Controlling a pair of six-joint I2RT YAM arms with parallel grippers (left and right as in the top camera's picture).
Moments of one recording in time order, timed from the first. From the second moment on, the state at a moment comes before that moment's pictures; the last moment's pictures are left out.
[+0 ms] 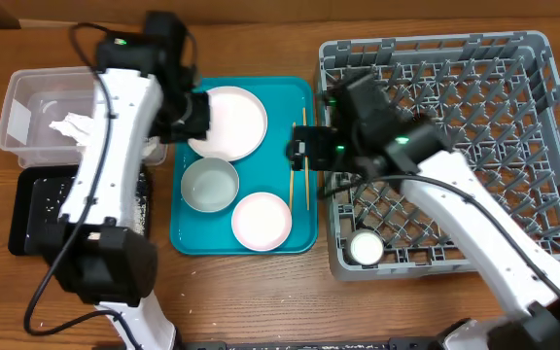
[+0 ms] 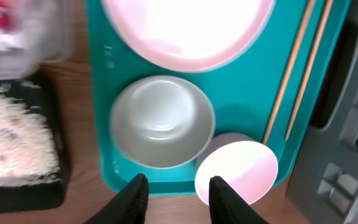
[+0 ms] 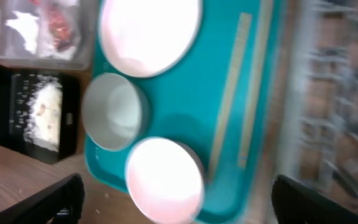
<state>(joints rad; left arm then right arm) -0.09 1.92 1.98 -1.53 0.12 -0.21 0.57 1.61 1.48 -0.88 -0.21 0.55</state>
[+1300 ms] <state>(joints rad) 0.13 1.83 2.04 -1.54 0.12 -0.18 0.77 2.10 1.48 -0.41 -0.22 0.62</state>
